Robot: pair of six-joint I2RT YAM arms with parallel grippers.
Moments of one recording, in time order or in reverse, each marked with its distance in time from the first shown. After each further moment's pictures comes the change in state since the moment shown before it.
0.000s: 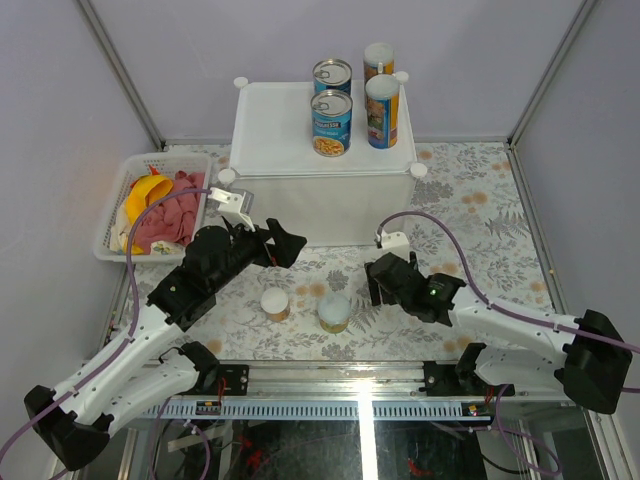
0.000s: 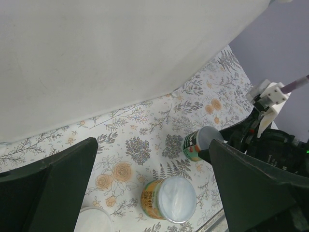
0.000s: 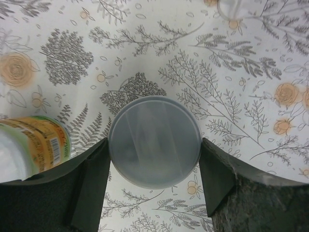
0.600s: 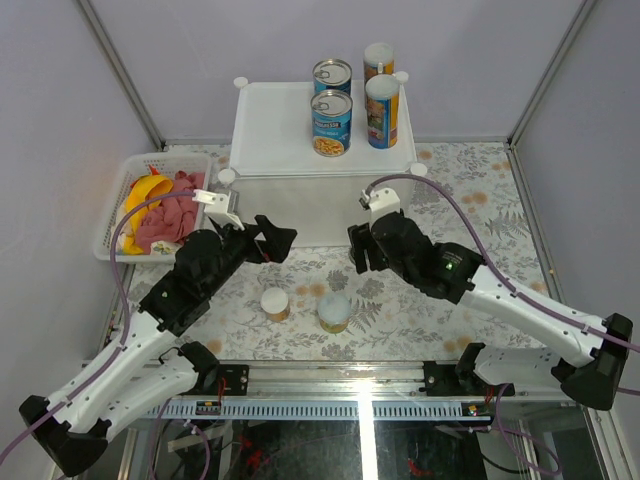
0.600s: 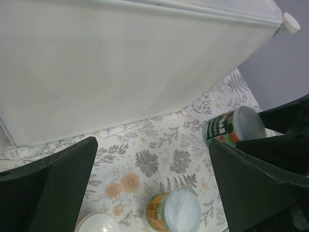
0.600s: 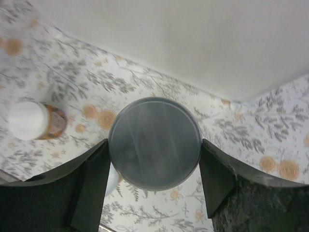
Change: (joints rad) left arm 0.000 -0.051 0.002 -0.005 -0.108 0.000; right arm 0.008 0.010 0.396 -0.122 -0.058 -0.192
